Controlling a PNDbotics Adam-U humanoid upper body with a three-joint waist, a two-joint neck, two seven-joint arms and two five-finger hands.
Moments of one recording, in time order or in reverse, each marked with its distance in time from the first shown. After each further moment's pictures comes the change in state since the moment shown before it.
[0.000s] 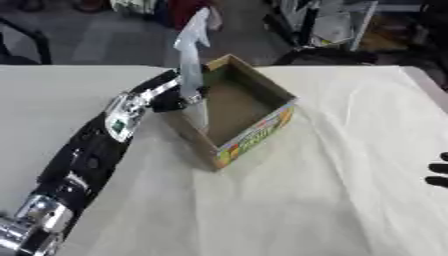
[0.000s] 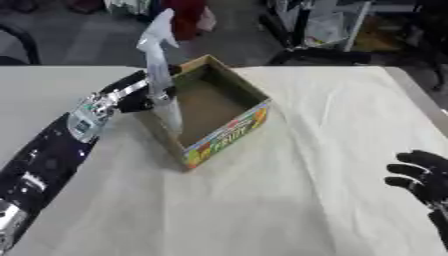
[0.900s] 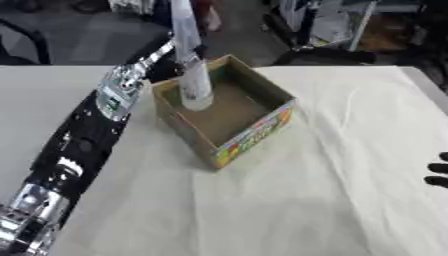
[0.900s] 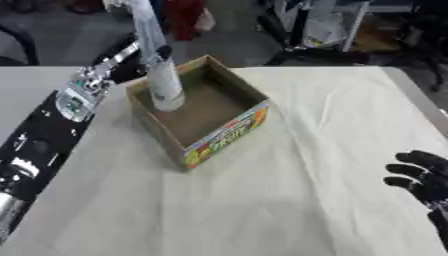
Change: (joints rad) left arm -0.038 0.035 0.013 -0.172 0.141 0.030 0.096; right arm 0.001 0.000 0.000 0.000 0.000 0.000 0.000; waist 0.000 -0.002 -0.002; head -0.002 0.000
